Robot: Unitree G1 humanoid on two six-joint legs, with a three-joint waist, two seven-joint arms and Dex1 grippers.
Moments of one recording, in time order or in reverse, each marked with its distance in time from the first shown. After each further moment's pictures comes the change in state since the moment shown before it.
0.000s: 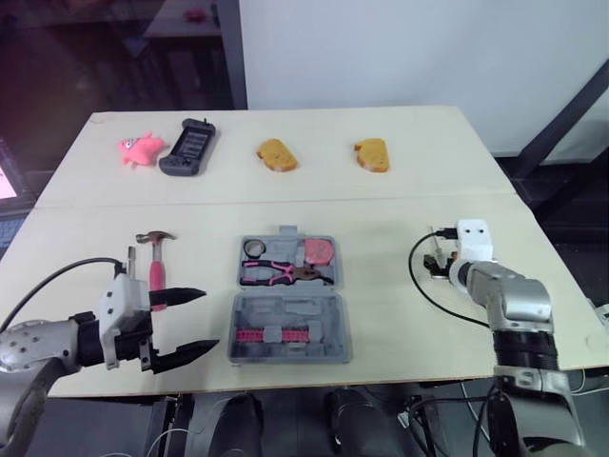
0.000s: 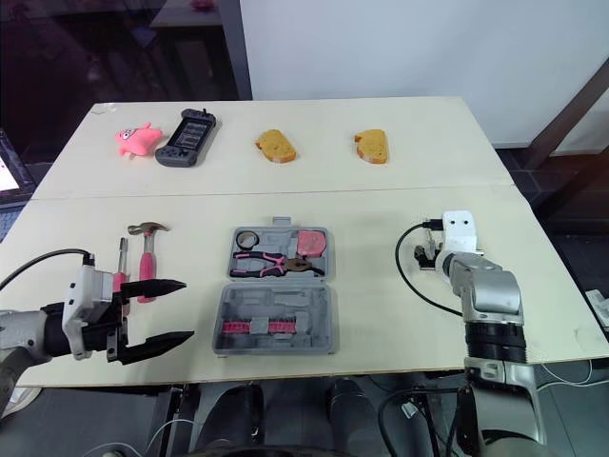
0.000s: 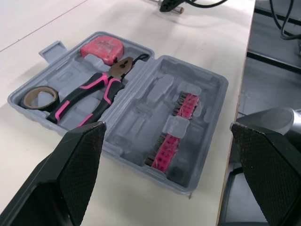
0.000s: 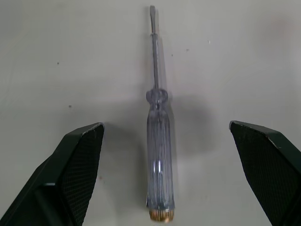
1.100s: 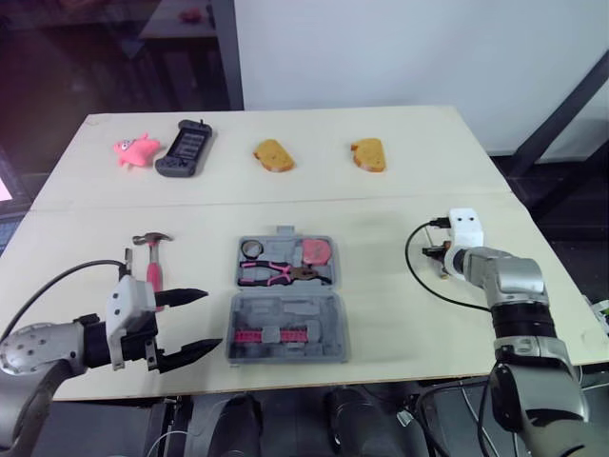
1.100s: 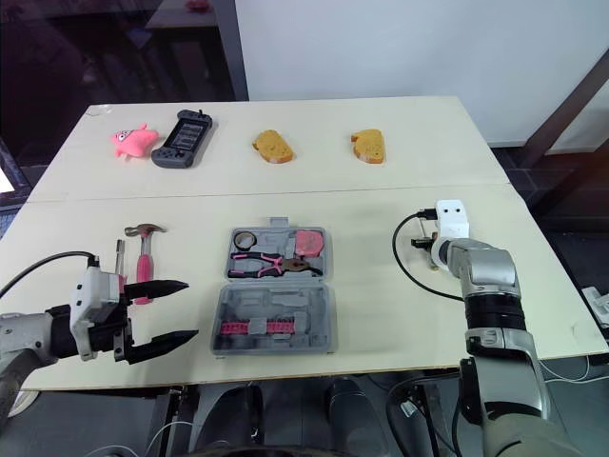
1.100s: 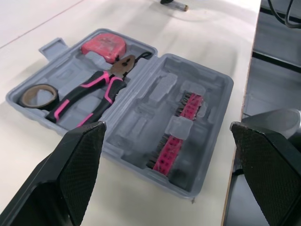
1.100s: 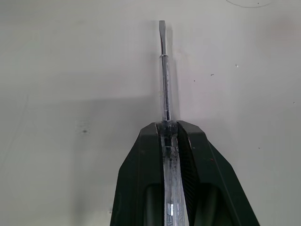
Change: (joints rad) left arm 0.002 -0.007 -0.028 0.000 0.014 -0.001 0.041; right arm -0.088 -0.049 0.056 0.131 0.013 -0.012 0.144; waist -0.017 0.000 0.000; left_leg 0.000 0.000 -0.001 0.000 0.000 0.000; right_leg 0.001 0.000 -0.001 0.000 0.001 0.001
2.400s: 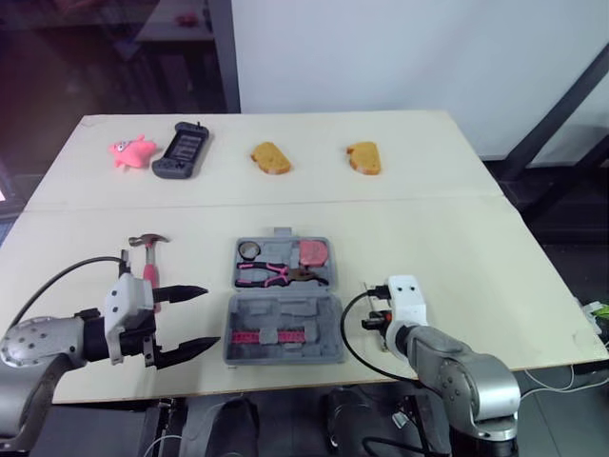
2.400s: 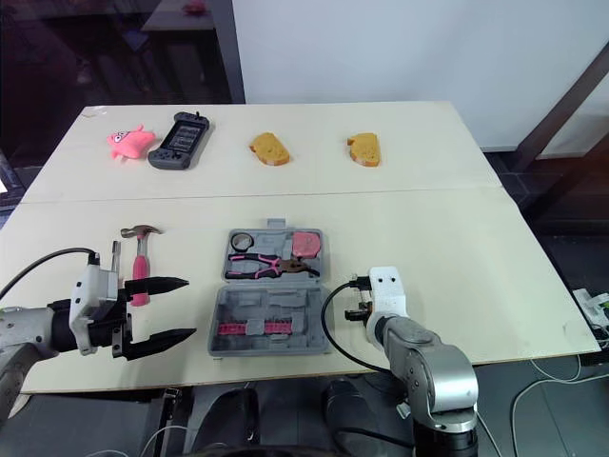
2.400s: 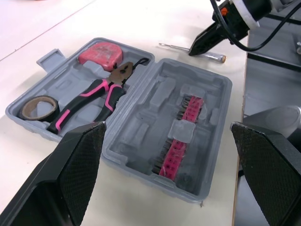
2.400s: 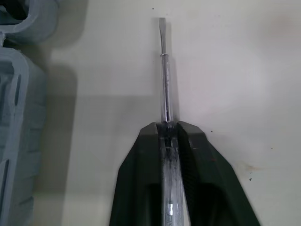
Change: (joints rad) left arm -0.049 -0.001 -0.017 0.080 0.020 -0.071 -0.060; right arm 0.540 0.416 0.160 -0.930 0.030 0.441 -0.242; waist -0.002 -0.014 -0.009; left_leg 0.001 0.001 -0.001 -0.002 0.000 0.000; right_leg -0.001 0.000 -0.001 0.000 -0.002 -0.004
